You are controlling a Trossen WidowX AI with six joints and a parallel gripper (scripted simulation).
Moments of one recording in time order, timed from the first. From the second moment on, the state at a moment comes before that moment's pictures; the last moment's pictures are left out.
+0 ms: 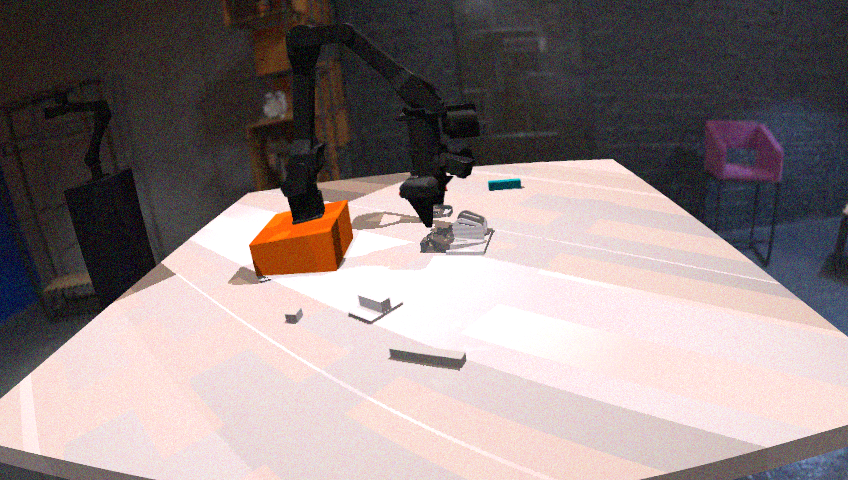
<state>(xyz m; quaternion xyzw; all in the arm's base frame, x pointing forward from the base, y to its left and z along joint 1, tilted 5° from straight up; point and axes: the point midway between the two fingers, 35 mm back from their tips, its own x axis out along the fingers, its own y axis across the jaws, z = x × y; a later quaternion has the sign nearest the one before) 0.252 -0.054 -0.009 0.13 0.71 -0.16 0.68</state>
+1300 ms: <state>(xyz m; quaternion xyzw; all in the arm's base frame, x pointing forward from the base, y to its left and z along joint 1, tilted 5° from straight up) 0.247 -0.054 -0.036 0.13 0.71 -0.16 0.68</state>
